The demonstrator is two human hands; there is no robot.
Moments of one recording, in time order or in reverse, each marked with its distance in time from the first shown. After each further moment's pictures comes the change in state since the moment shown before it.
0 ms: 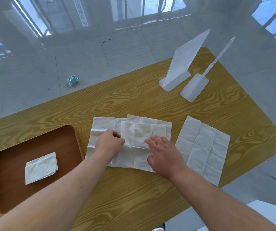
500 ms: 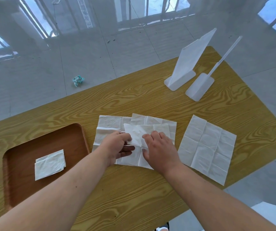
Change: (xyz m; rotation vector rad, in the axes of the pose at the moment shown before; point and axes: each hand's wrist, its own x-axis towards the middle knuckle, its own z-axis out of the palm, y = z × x) left_hand -0.016 0.004 -0.012 -0.572 -0.319 -0.221; right_hand 0.015 -0.036 -0.006 -0.038 0.078 0.019
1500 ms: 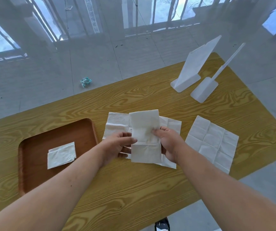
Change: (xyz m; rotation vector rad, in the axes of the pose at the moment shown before) left_hand -0.032 -0.012 -0.039 0.201 -0.240 0.102; right_hand 0.012 -0.010 -0.035 1.467 -0.203 0.696
